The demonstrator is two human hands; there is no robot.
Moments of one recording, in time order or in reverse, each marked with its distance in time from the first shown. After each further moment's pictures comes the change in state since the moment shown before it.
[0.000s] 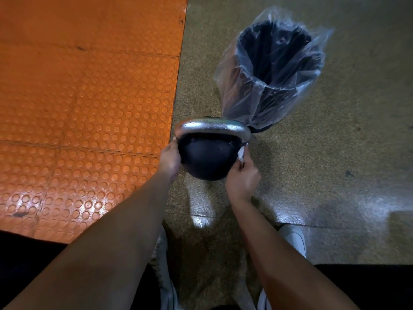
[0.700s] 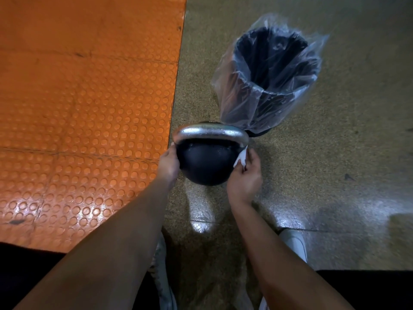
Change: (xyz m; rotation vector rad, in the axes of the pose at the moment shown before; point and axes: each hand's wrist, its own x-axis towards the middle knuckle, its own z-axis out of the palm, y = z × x) left_hand 0.006 -0.006 0.003 0.005 0.064 -0.011; right_hand 0.004 -0.008 -0.003 0.205 0.094 0.056
